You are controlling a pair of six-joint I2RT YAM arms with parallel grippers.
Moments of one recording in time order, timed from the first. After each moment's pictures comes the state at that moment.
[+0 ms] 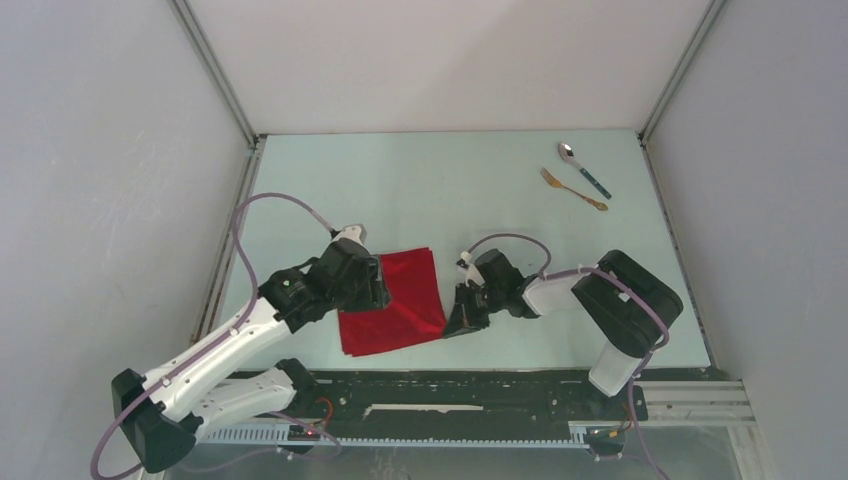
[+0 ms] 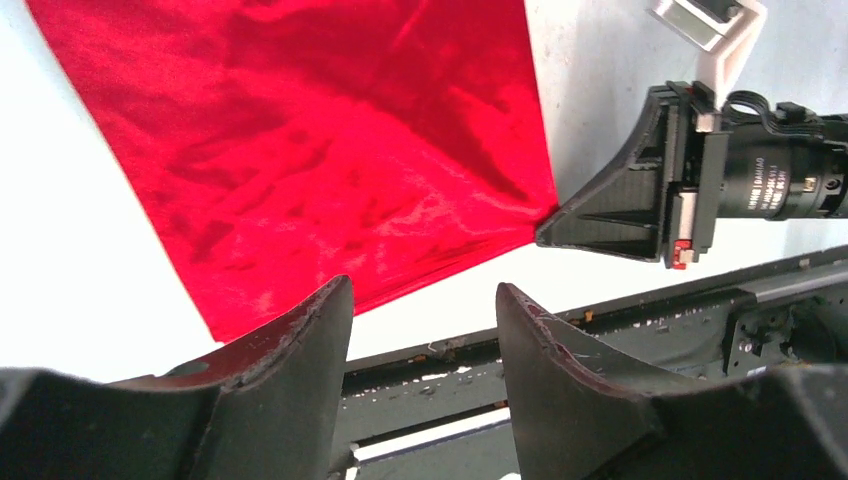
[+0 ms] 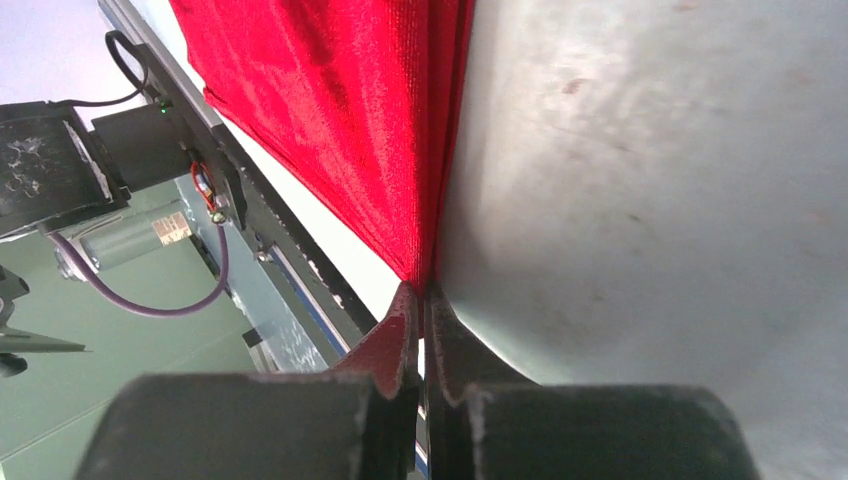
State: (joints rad) left arm -0.77 0.93 0.85 -0.83 -0.17 -0.76; right arm 0.75 1.71 0.61 0.23 -0.62 0.82
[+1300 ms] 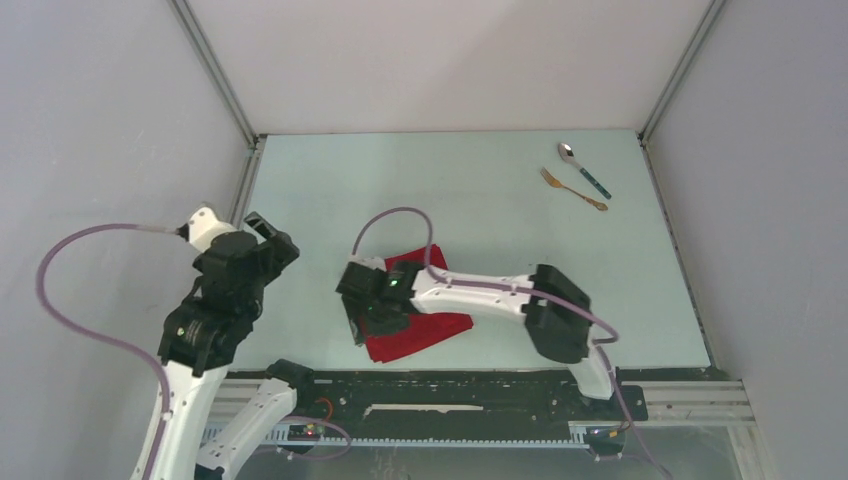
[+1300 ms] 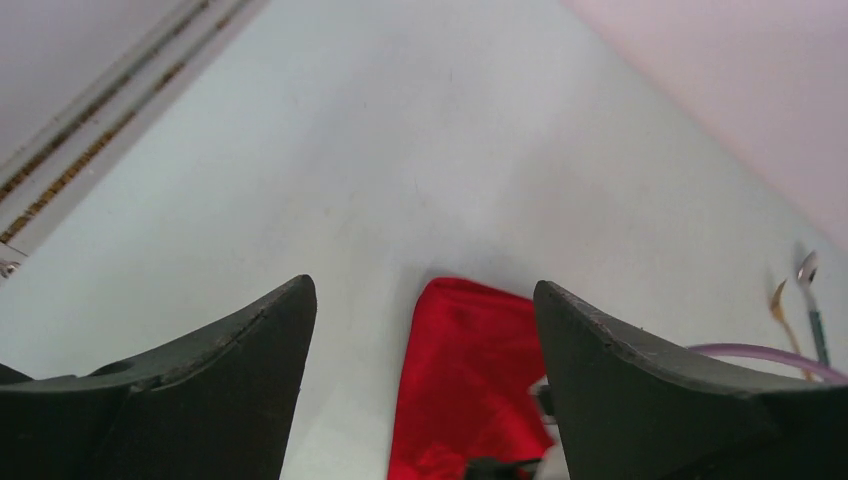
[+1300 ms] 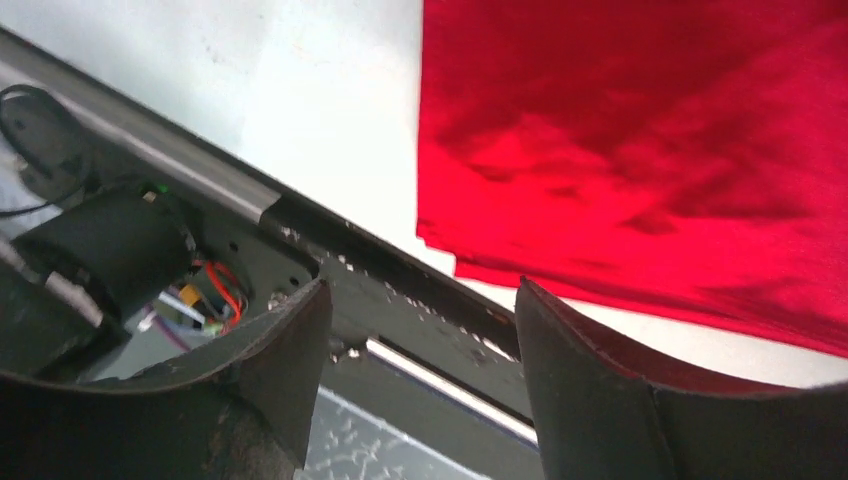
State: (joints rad) left arm -0.30 0.67 1.10 -0.98 -0.54 -0.73; right arm 1.23 2.00 1.66 -0.77 0.02 0.85
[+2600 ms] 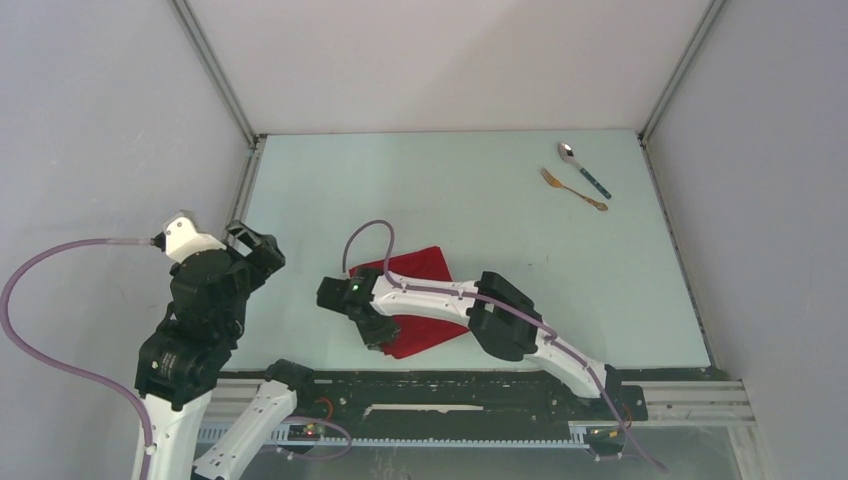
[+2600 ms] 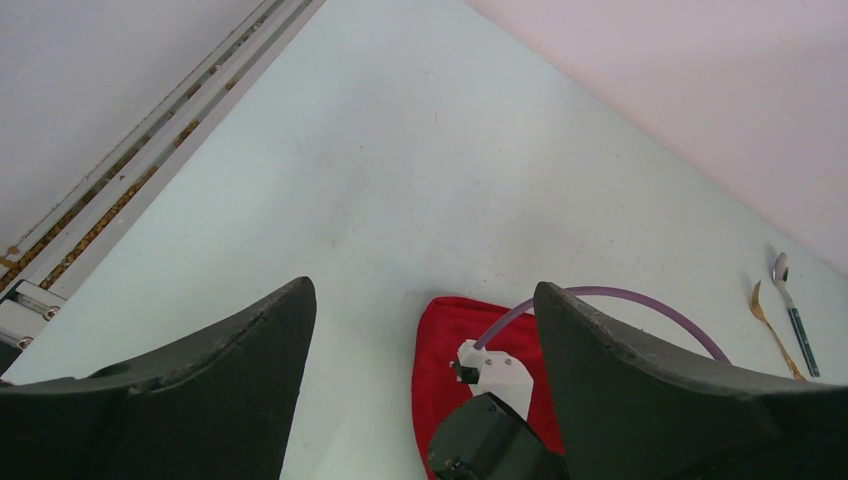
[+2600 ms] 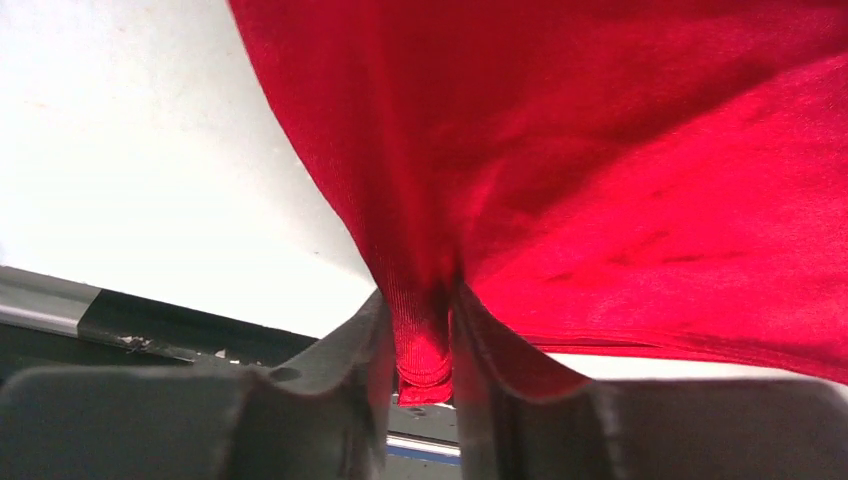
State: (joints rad) left arm -0.30 0.57 1.19 -1.01 -0.56 -0.62; right arm 1.27 2.43 2.11 -1.16 0.10 0.82
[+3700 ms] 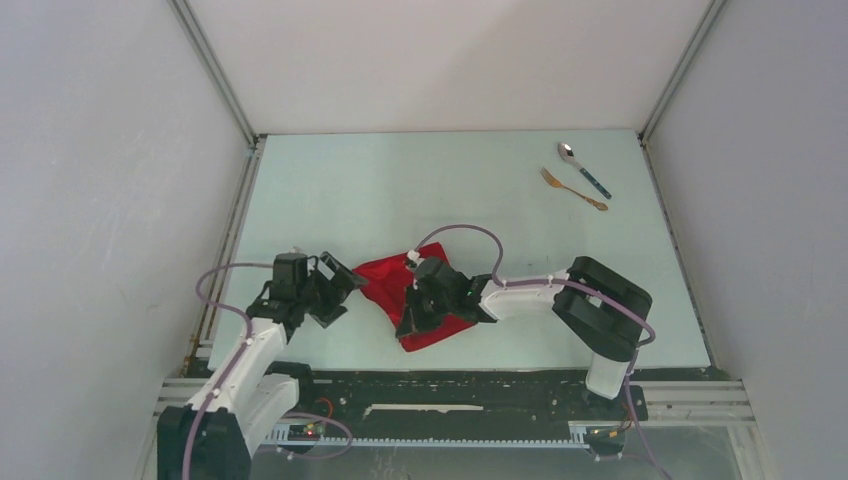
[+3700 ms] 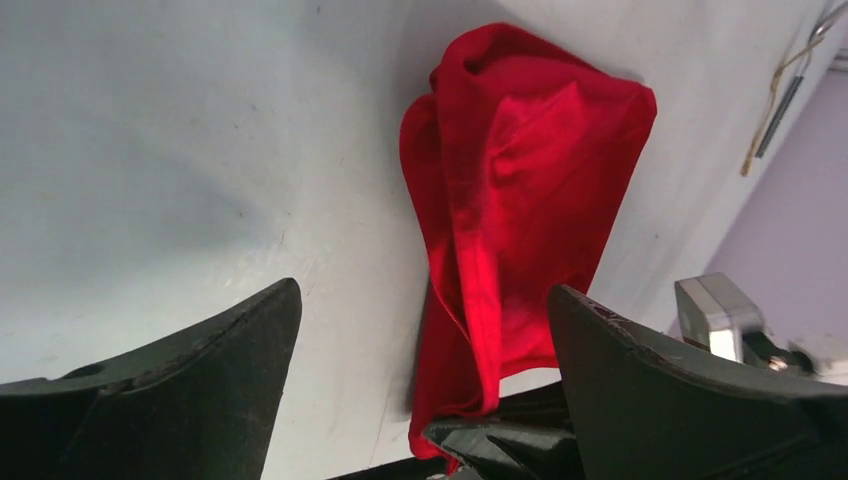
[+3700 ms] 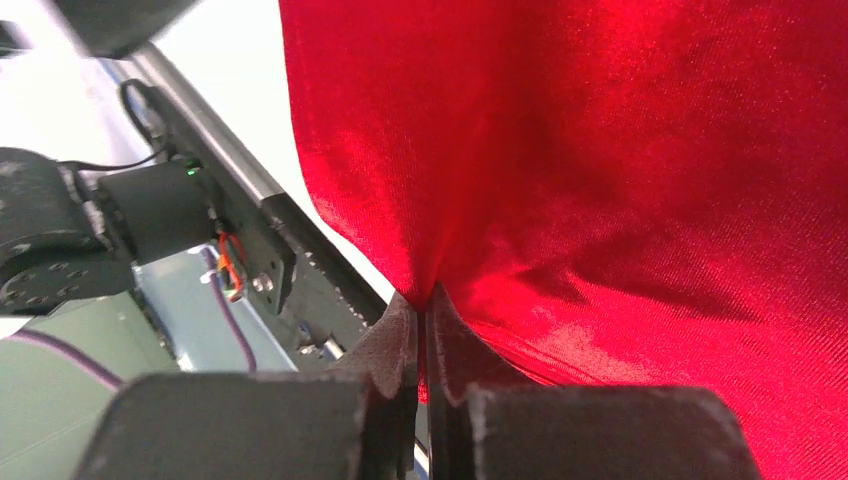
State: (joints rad) left arm -0.09 0.83 0.43 -0.45 0.23 -0.93; right arm 1.04 1.80 0.95 0.05 -0.30 0.87
